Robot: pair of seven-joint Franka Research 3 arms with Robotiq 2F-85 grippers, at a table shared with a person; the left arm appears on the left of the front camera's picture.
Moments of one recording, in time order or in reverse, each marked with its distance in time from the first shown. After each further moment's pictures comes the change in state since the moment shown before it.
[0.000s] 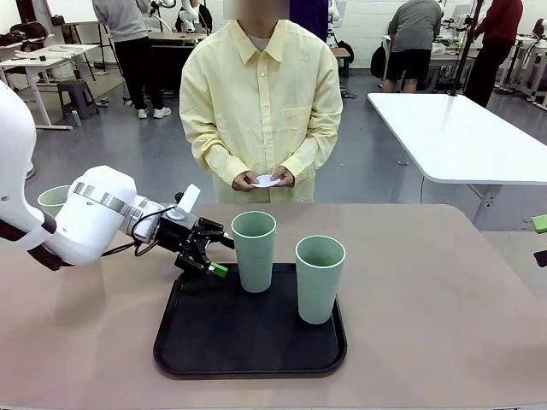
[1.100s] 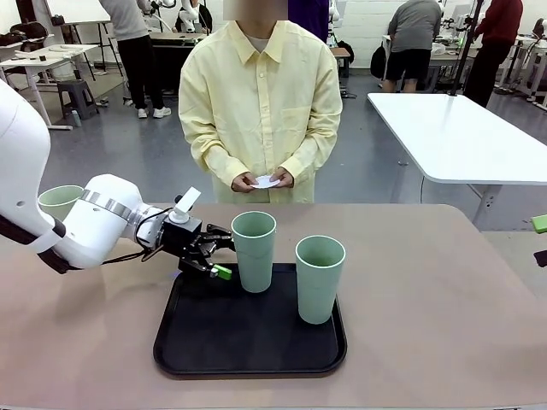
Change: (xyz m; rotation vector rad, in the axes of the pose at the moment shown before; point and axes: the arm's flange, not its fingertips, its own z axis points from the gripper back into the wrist) left arm -0.009 0.001 -0.020 -0.122 -0.160 0.033; right arm 0.000 0.000 0.000 0.000 0.000 0.000
